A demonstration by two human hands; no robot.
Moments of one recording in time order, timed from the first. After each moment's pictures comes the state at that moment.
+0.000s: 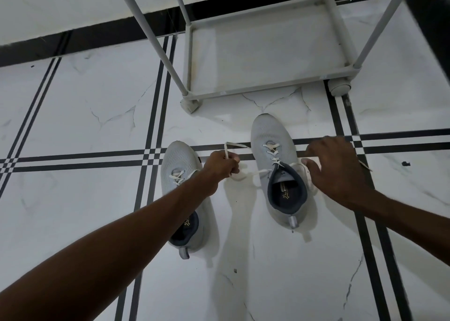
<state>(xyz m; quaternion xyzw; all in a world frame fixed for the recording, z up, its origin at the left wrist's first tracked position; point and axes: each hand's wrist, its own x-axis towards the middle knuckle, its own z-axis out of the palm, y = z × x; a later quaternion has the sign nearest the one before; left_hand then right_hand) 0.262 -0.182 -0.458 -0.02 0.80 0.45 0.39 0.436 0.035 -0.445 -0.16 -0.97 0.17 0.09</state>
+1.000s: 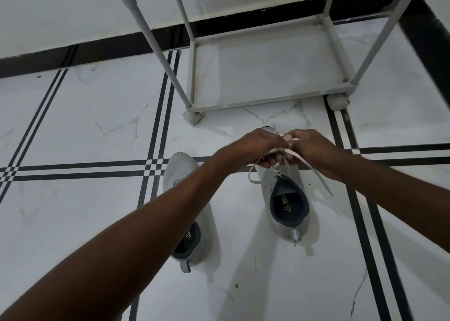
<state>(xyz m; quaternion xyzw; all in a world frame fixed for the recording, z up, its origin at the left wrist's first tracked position) 0.260 -0.107 -0.369 0.23 0.70 0.42 0.52 0.361 0.033 -0.389 -0.30 -0.69 0.65 -0.08</state>
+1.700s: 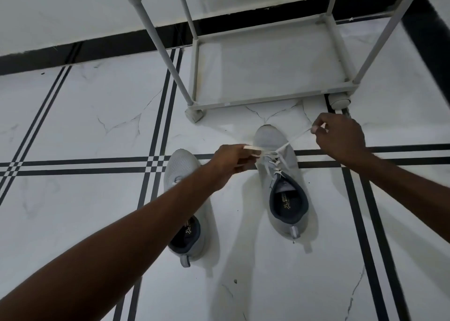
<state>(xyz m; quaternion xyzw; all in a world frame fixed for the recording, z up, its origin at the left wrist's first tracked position) 0.259 -0.160 -0.408 0.00 0.70 0.56 0.45 0.369 0.074 -0.407 -0.32 -0.89 0.32 0.08</state>
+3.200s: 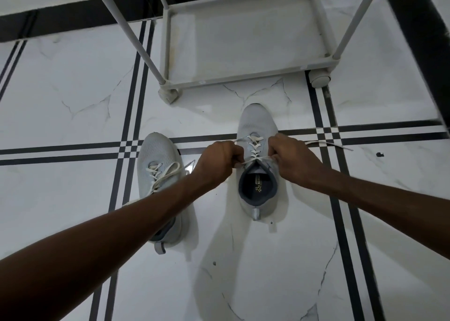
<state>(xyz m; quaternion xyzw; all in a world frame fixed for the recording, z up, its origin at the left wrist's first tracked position) 0.292 -0.155 -0.441 0.43 0.86 0.18 0.21 0.414 0.029 -0.458 -0.06 -0.96 0.28 0.02</state>
